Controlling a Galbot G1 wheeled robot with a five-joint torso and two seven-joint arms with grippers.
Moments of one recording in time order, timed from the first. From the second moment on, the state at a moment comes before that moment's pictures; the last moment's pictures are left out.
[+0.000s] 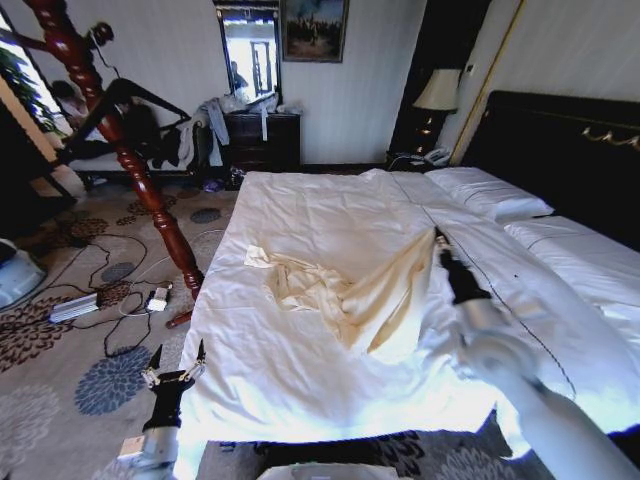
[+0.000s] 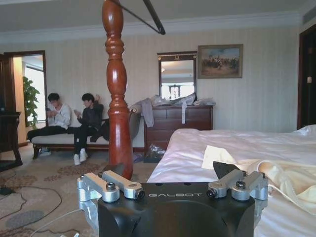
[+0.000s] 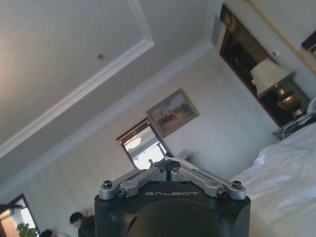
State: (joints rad) left arm 1.82 -1.47 -0.76 -2.04 -0.23 -0.33 0.00; right arm -1.04 0.85 0.32 1.96 1.22 0.26 0.19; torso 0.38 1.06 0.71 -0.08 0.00
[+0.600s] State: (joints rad) left arm 1.81 -1.47 -0.79 -2.02 -0.24 -0.32 0.00; right arm -0.73 1.12 -0.30 1.69 0.98 0.10 0.39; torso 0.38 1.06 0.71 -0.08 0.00
